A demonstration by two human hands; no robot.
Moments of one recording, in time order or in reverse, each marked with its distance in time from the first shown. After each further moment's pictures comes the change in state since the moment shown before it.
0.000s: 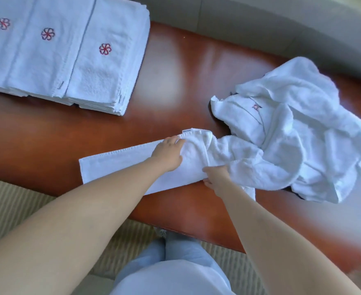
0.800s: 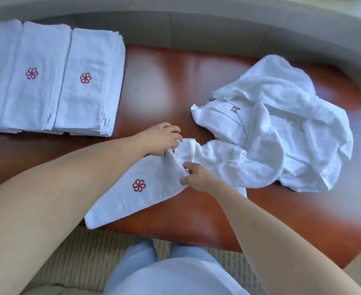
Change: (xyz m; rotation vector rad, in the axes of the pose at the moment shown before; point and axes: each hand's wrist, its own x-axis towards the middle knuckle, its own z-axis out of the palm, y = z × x) left_hand 0.048 0.021 -0.102 0.855 -0.072 0.582; right_hand -0.034 -0.029 -0.023 -0.551 -0.406 -0.526
